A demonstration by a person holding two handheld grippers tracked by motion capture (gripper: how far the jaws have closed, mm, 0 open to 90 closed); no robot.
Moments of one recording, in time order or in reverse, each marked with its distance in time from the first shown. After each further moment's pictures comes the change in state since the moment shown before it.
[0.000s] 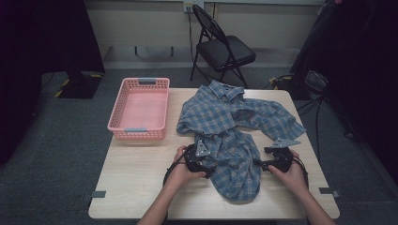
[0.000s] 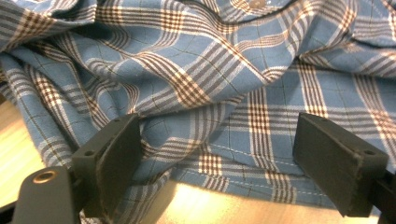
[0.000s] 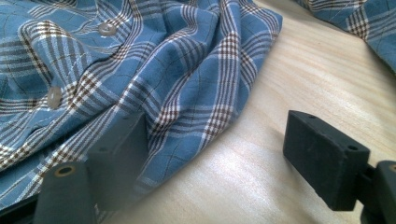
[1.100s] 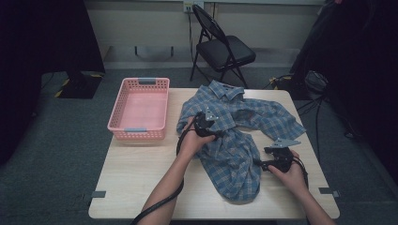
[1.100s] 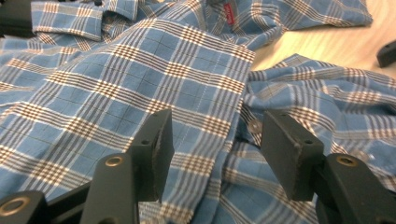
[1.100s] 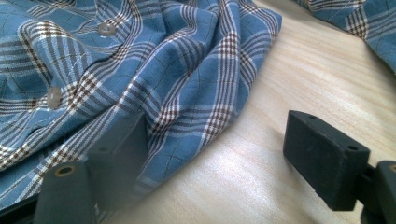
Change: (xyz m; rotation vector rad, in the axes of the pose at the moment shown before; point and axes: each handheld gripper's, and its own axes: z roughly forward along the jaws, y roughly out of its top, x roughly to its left) left arm 0.060 0.088 0.027 -0.046 0.087 -0.053; right arm 0.000 0.000 0.000 0.000 -0.001 0.001
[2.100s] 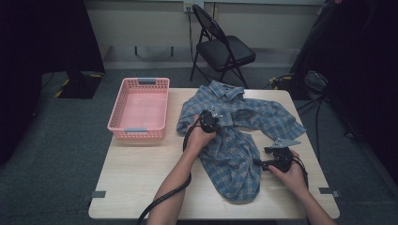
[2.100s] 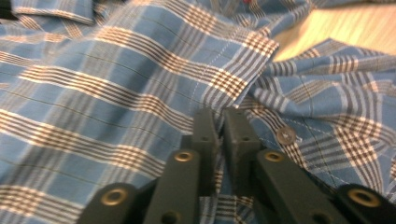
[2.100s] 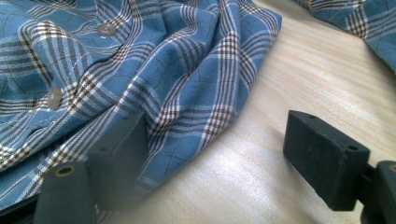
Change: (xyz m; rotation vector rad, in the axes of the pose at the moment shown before) left arm 0.007 0.007 0.025 0.062 0.025 0.002; right arm 0.000 0.000 0.000 -0.001 0.002 0.002
